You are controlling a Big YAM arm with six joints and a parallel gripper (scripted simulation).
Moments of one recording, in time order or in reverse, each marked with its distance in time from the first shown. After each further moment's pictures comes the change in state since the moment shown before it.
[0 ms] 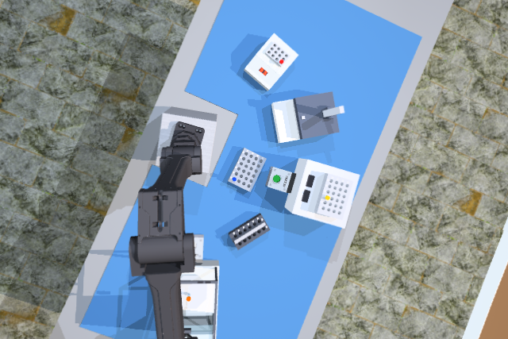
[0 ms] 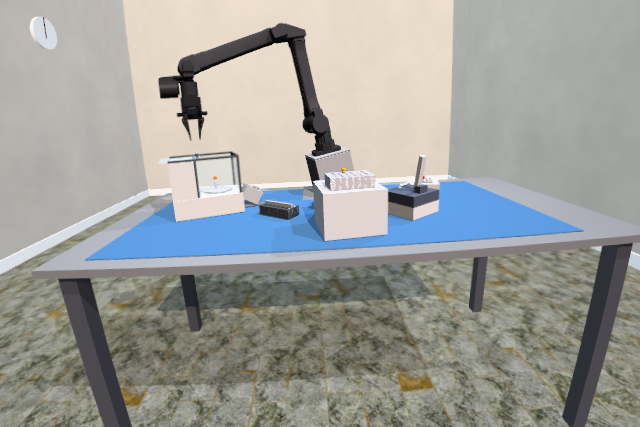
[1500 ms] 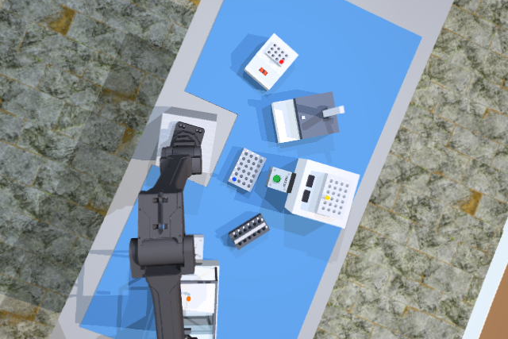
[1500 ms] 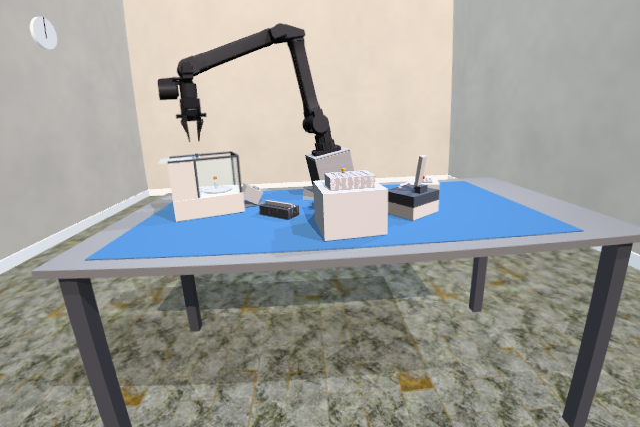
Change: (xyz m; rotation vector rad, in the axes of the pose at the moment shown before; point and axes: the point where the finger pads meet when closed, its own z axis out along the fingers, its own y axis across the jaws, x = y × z) arm 0.000 -0.005 0.005 0.009 -0.002 -0.015
